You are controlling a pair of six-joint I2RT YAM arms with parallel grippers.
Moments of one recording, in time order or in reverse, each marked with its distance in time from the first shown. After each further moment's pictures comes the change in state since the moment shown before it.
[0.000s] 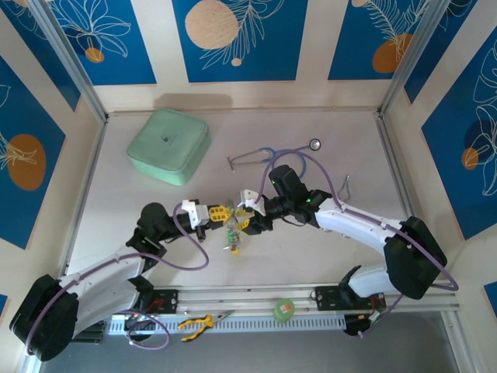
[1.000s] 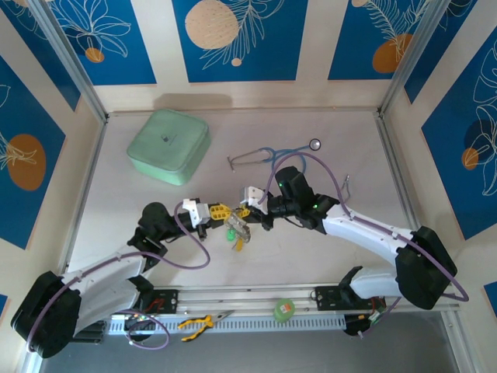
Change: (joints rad) left arm 0.000 0.026 -0.002 0.015 -0.026 0.007; right arm 0.011 -0.099 -0.056 0.102 0.127 0.029
